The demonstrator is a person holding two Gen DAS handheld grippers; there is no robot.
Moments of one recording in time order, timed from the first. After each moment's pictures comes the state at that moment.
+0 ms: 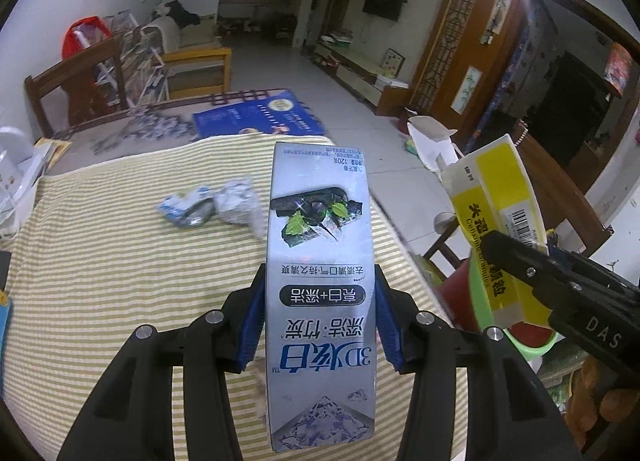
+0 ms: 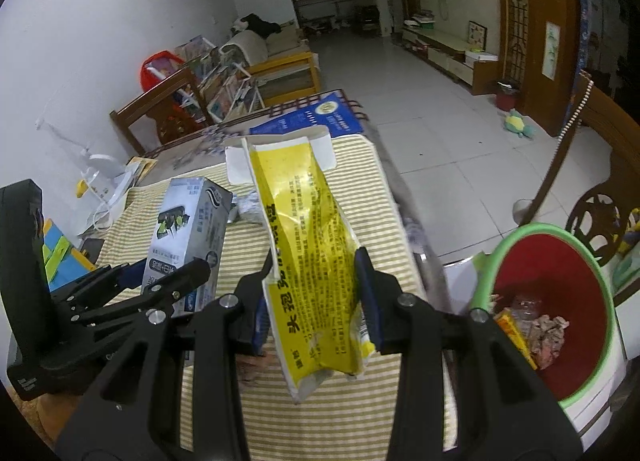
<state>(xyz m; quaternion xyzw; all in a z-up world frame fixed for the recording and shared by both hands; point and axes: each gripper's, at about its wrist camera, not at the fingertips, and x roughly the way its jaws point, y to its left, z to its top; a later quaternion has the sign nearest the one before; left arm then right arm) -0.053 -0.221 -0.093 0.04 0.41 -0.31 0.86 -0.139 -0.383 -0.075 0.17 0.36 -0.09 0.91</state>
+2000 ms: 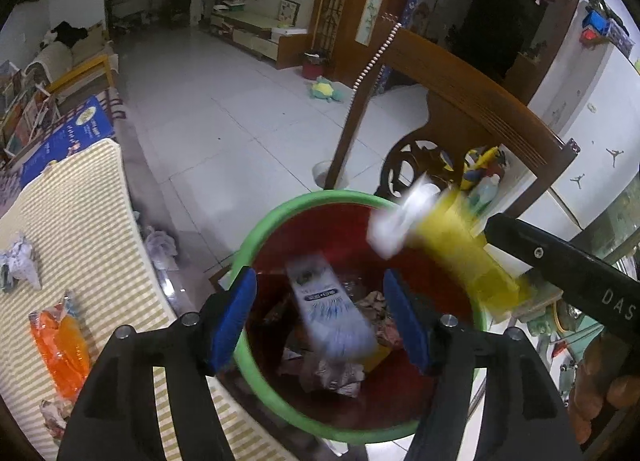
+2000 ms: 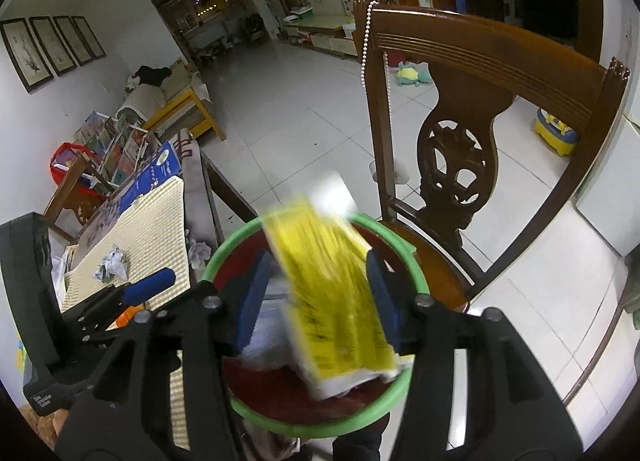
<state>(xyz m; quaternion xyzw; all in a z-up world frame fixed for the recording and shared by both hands) -0.156 -0.493 -0.125 0.13 0.44 -0.43 0.78 -0.288 -0.627 -0.119 0.29 0.34 -0.23 0.86</state>
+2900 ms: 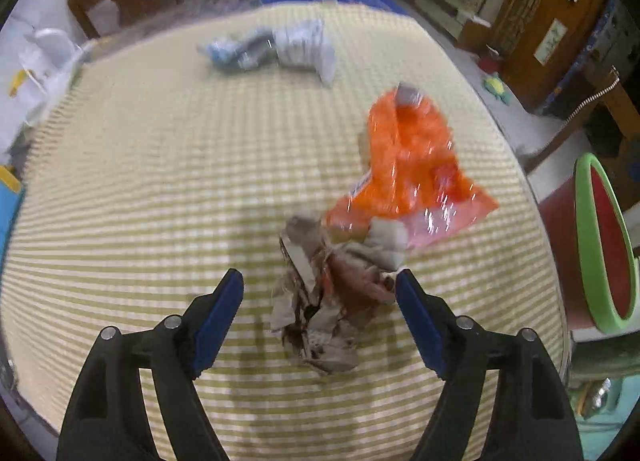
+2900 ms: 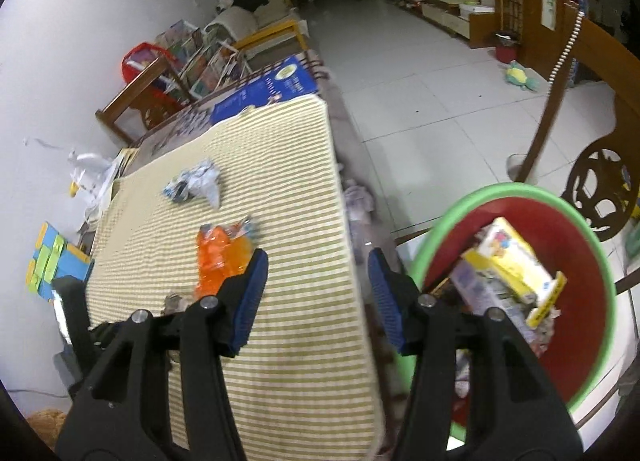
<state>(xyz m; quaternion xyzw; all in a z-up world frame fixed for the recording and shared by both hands) -0.079 -0.214 -0.213 0.07 0.55 -0.17 0.82 -0.145 -0.462 -0.127 0.22 0.42 -0.06 0.88</state>
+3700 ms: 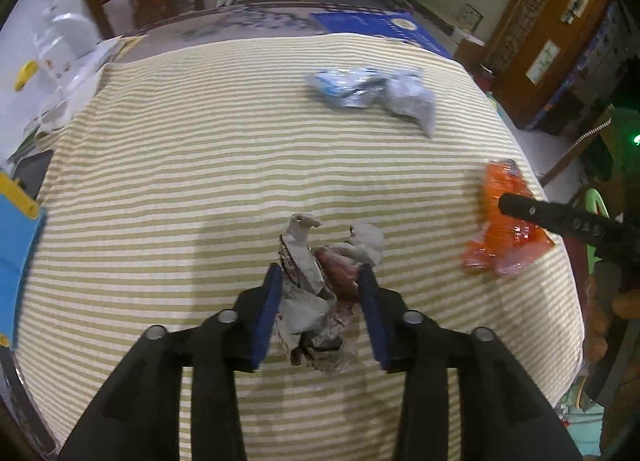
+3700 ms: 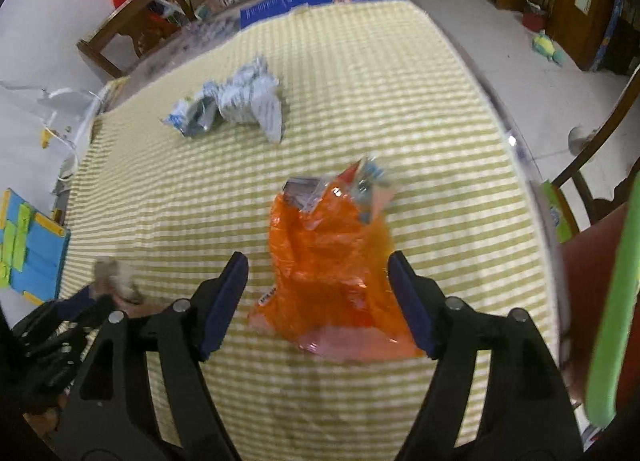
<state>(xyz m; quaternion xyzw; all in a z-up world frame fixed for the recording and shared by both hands) -0.010 -0.079 -0.189 0.04 0.53 -0.19 0.83 -0.023 -0.333 -0.213 0.20 0.53 -0.05 0.83</state>
